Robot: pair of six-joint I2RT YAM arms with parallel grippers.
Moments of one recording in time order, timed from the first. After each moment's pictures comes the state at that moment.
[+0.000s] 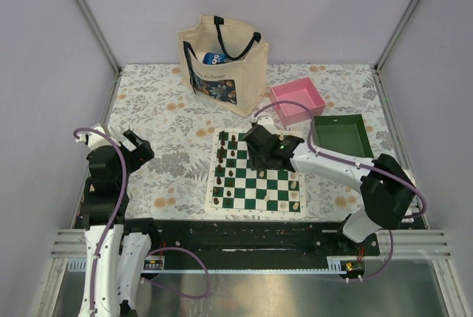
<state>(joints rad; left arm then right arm) 0.07 0.48 0.73 -0.66 -0.13 -0.46 0.93 1.57 1.09 -0.52 0.34 0.60</state>
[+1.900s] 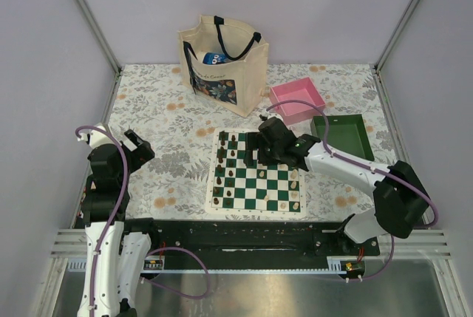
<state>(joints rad) 0.07 0.50 0.72 -0.66 -0.14 -0.46 0.79 1.47 1.01 -0.40 0.07 0.64</state>
